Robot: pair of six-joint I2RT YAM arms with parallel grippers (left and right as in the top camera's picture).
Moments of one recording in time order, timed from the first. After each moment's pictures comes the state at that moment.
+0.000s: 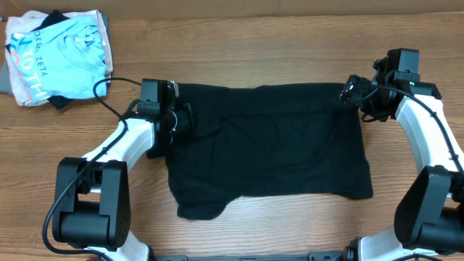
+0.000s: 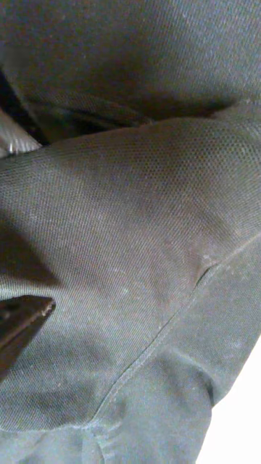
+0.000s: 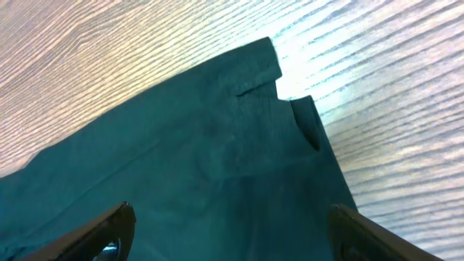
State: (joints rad) left arm -0.11 1.79 0.99 -0.26 0.24 -0.36; right arm -0.16 1.73 1.28 -0.68 -0.19 0.31
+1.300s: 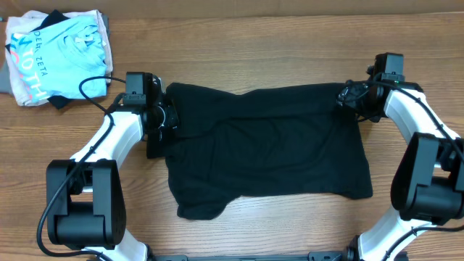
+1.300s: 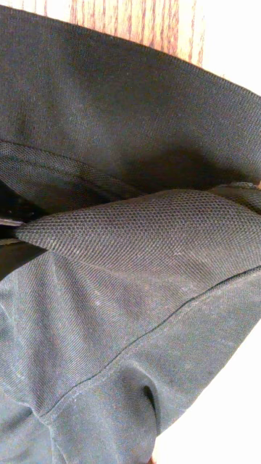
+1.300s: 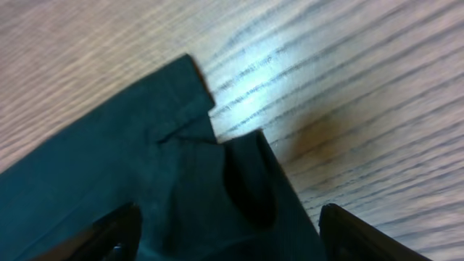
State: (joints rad) left arm -0.03 1.79 1.07 -0.40 0.26 -0.35; right arm -0.16 1.93 1.28 -0.55 -0.10 0.33
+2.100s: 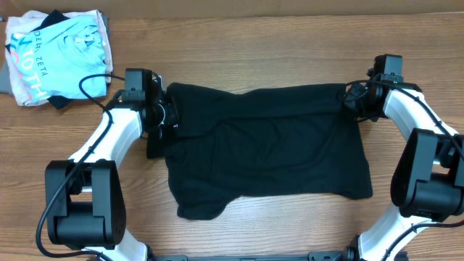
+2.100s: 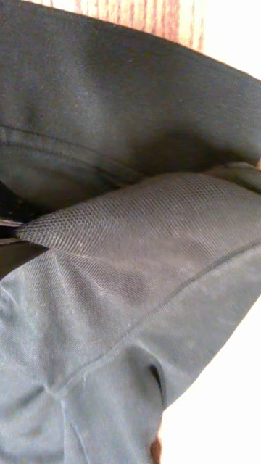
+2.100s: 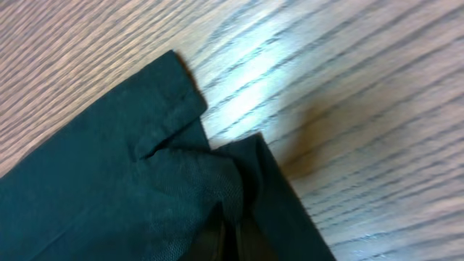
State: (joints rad) left arm -0.03 1.79 1.12 -0.48 0.29 -0.35; right arm -0.17 1.95 1.29 -0.54 -0.11 0.38
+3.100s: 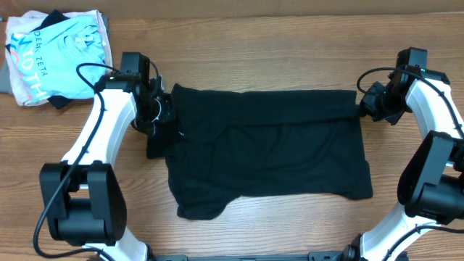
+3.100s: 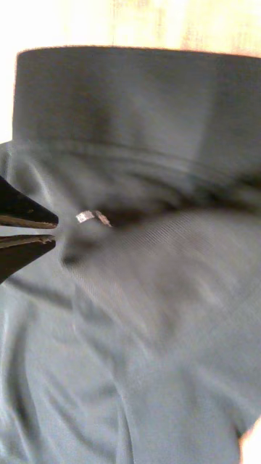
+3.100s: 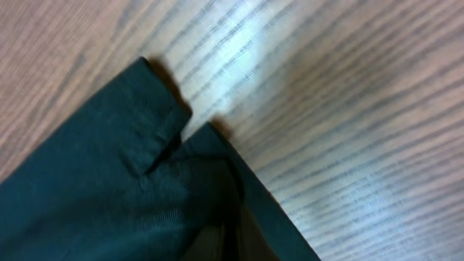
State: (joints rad) left arm -0.03 1.82 1.35 -0.96 0.28 -0.28; right arm -0.27 1.95 1.45 -0.88 -0.11 0.41
